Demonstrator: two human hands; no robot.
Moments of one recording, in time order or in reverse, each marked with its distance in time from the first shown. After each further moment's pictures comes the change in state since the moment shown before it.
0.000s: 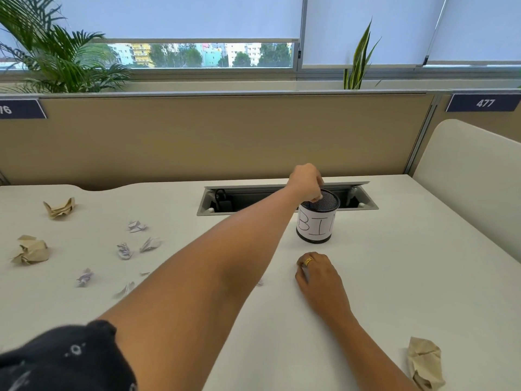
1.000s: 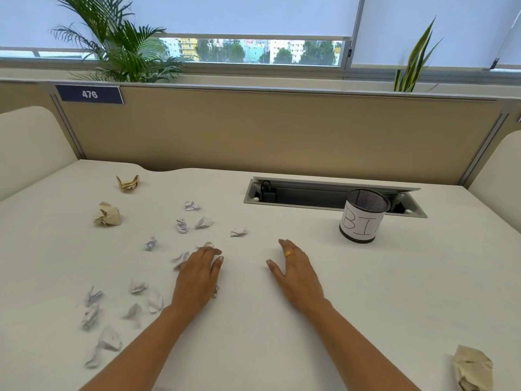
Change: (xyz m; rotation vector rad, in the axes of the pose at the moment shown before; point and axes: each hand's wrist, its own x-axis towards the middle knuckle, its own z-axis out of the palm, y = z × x) left_hand -0.236 -0.239 -0.011 0.167 0.502 -0.257; right_hand -0.008 -0.097 0.055 0.154 -0.310 -0.071
